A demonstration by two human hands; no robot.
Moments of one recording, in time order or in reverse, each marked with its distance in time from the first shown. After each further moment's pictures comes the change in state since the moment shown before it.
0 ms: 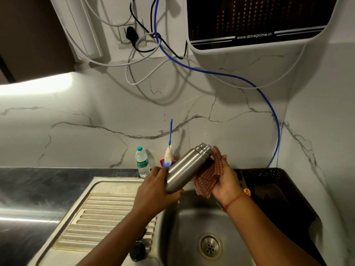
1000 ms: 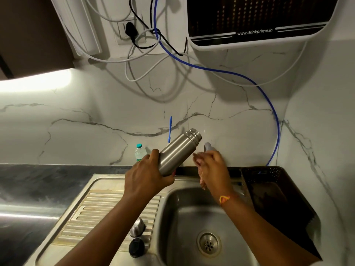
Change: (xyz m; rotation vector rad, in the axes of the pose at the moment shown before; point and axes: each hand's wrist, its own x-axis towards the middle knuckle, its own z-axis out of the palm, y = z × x) left_hand 0.012 0.015 -0.043 0.180 0.154 -0.078; right_hand -0.001 0.011 -0.004 -1.428 0.009 -0.756
